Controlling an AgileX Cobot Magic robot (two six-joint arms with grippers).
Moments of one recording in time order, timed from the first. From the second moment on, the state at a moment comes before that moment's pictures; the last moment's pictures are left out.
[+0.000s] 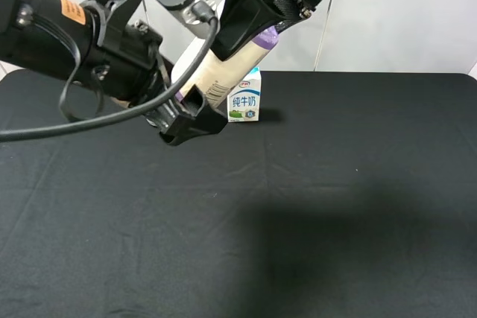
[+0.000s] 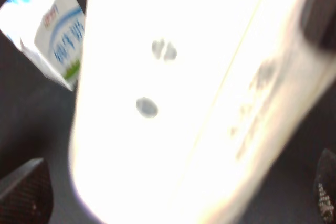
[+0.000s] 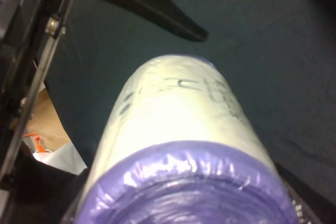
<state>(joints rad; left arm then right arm) -0.75 1.32 -0.87 -0.24 0.27 0.46 0.57 1.66 -1.61 0.60 1.22 -0.45</state>
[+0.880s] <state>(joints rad) -0.76 1.32 -0.87 -0.21 0.19 0.60 0.57 1.66 -1.61 0.62 1.22 -0.45</state>
